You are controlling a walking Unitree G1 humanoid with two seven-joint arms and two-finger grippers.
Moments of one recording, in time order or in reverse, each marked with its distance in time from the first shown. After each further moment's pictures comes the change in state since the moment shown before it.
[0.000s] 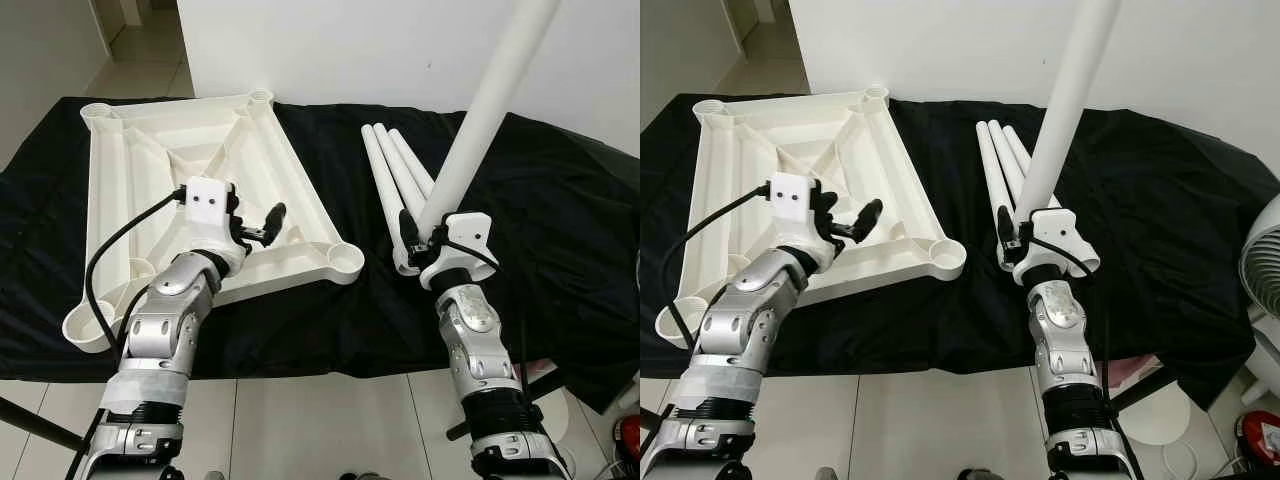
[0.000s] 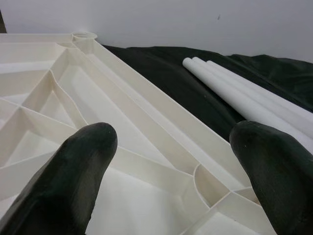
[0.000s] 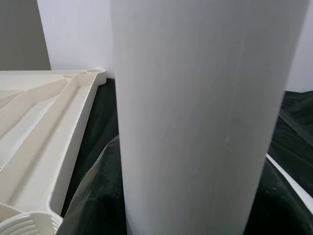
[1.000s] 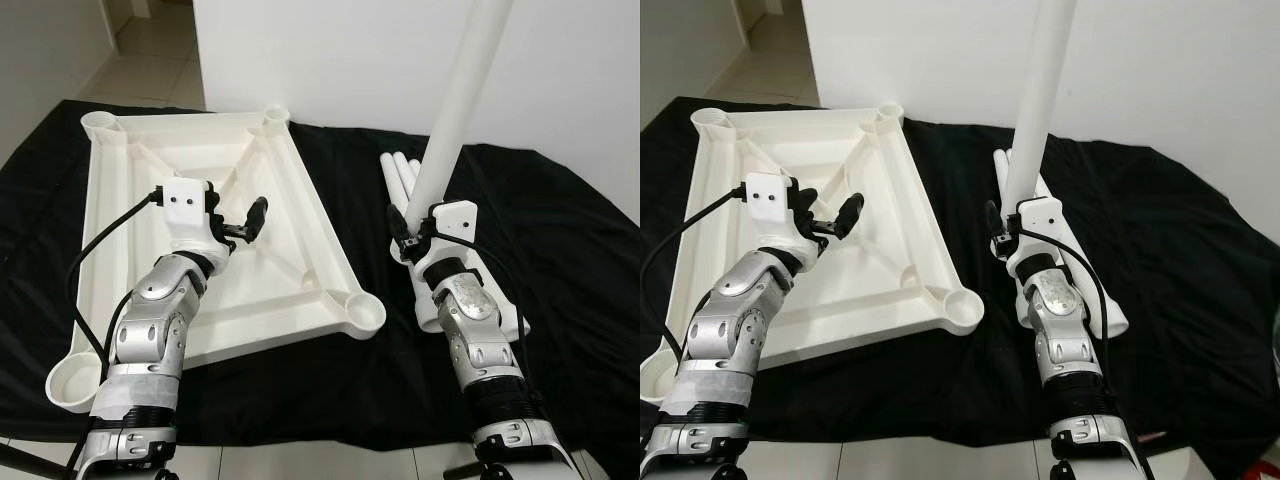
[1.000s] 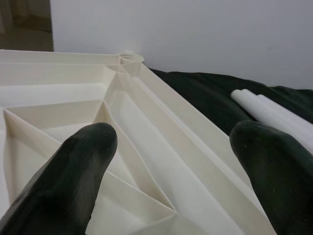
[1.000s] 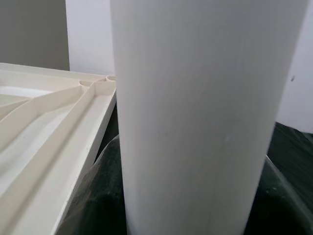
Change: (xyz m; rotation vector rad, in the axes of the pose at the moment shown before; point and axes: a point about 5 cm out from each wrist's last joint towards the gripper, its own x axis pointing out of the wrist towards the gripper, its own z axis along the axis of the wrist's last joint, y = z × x) left arm -0.009 0.014 -0.001 0.000 -0.028 0.083; right arm 0.013 0.012 0.008 -0.038 -0.002 0.094
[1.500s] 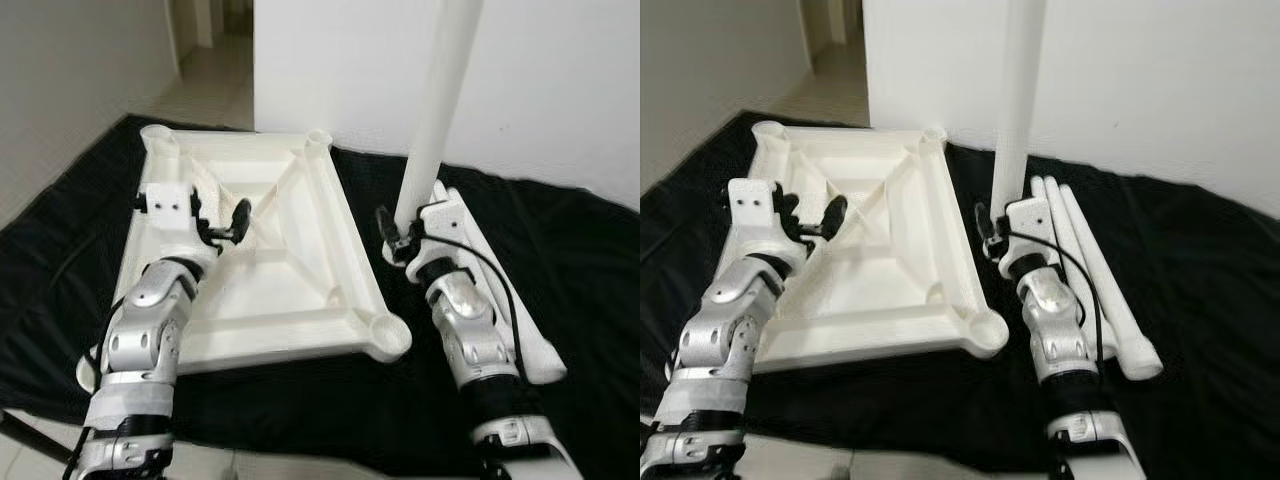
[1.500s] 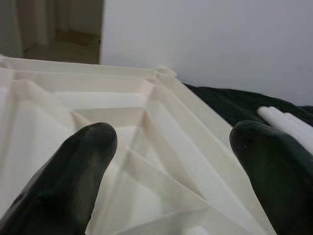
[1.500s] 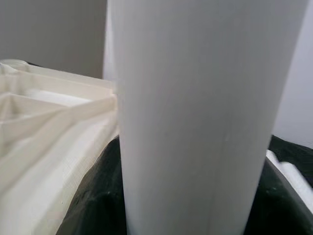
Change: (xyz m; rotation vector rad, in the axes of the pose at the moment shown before) left arm -0.001 -0.004 0.001 -0.007 -0.015 0.027; right arm -0.001 -0.006 -0.002 -0.036 0.018 -0.002
